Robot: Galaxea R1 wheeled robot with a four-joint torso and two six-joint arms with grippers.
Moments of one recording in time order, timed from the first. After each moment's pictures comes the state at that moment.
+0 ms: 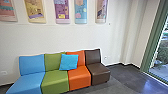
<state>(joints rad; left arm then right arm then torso) 1.38 3.02 -2.72 -0.22 0.21 0.18 -1.51 2.93 -2.57 -0.11 -0.05 0.15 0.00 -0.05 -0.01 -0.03</state>
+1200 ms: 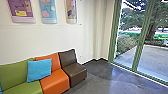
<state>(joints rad) 1.38 3.02 -2.72 -0.22 0.21 0.18 -1.51 2.94 -2.59 -0.11 -0.06 0.15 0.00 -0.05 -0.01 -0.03</state>
